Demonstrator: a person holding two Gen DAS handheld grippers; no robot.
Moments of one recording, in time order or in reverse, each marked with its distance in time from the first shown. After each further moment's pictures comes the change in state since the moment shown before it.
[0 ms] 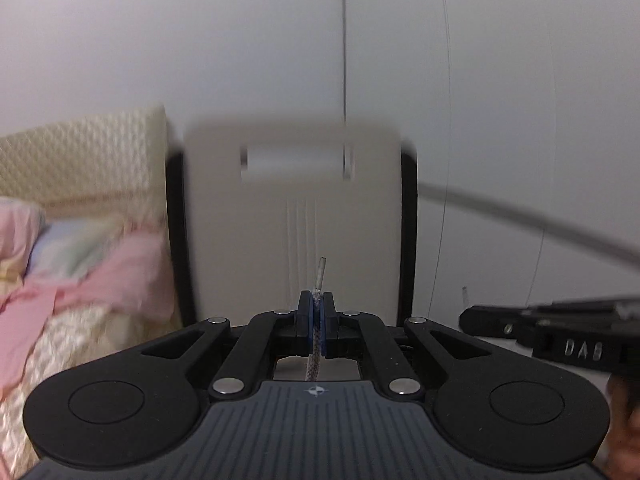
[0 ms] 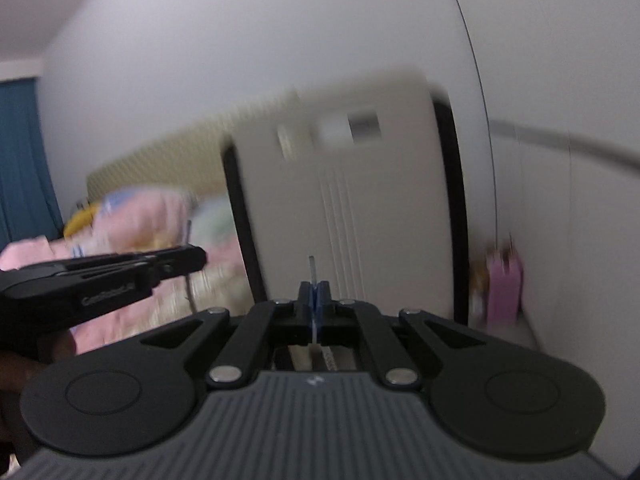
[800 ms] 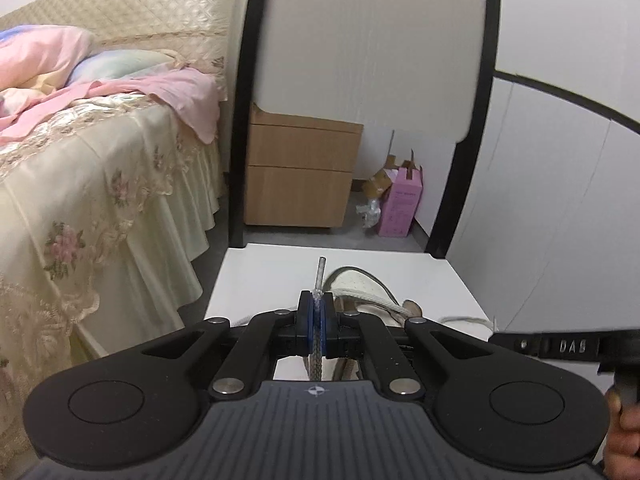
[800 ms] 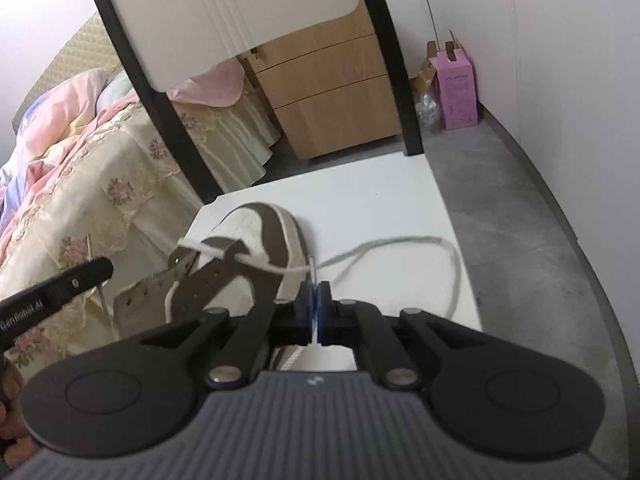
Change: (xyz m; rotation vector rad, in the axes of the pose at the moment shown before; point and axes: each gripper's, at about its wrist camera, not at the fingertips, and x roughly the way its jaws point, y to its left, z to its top) left arm 0.029 0.018 -0.201 -0.224 0.236 0.108; right arm 0.064 -0.051 -0.182 0.221 0.371 -0.126
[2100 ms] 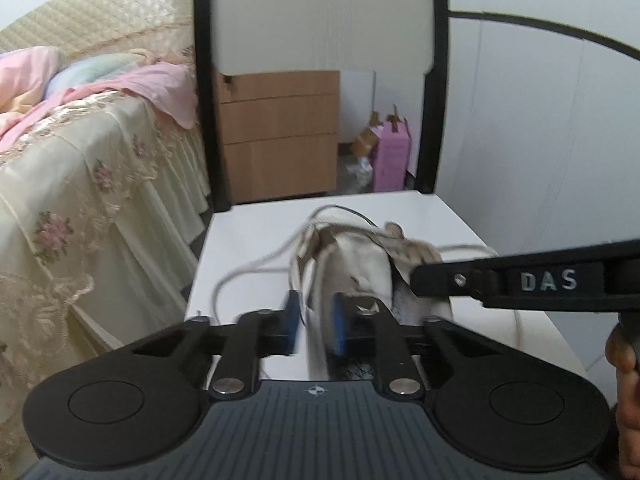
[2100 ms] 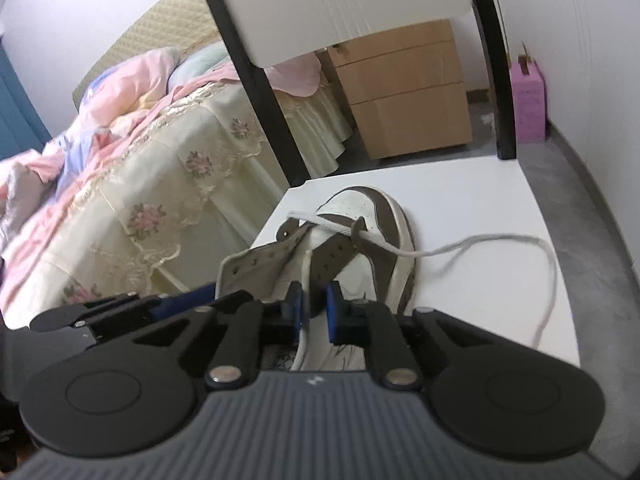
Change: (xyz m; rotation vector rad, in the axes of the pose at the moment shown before) left arm -0.007 -0.038 -0.039 0.172 0.086 -0.001; right arm 0.008 0.053 -0.012 -0.123 -0.004 0.155
